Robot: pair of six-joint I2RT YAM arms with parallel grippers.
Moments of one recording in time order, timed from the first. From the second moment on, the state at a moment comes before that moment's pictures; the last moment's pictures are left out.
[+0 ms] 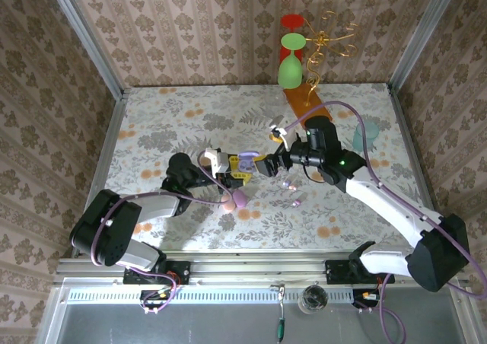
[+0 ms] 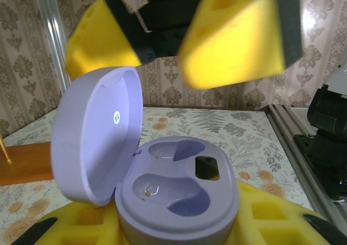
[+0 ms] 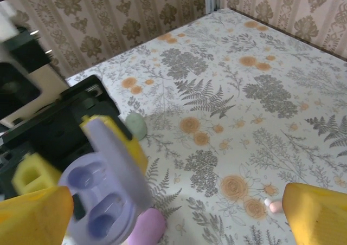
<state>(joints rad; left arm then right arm) -0.55 1.44 0.46 1.07 0.94 -0.02 0.52 1.23 0.97 -0.16 -0.46 -0.08</state>
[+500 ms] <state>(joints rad) -0.49 1.44 0.43 1.14 0.92 -0.07 0.39 1.17 0.88 -0.25 -0.24 0.25</state>
